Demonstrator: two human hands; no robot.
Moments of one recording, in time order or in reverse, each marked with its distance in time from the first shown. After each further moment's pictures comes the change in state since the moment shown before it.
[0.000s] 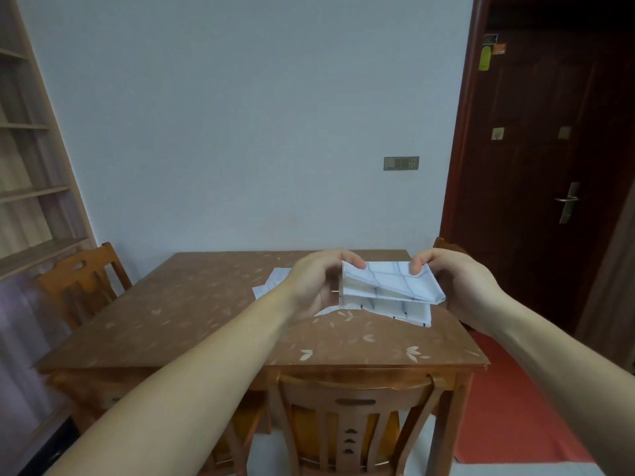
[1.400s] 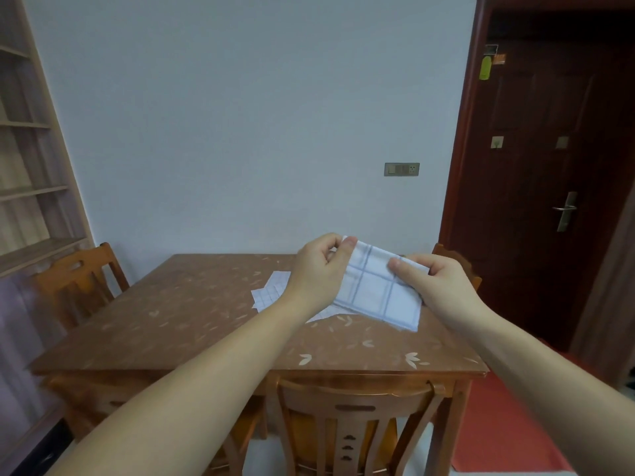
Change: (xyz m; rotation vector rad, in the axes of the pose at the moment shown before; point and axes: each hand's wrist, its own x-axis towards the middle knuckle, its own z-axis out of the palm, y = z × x) left_hand 0.002 0.003 0.005 0.564 0.380 0.471; right_hand -0.009 -0.005 0.037 -0.325 0.104 -0.179
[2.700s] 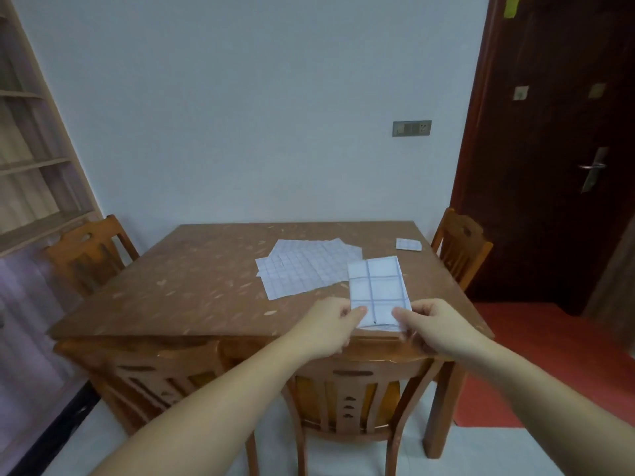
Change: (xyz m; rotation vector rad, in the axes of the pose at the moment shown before) left_hand -0.061 -0.068 0.052 0.312 -0.529 -0.365; right_hand -0.023 0.100 -0.013 -0.166 -0.273 0.438
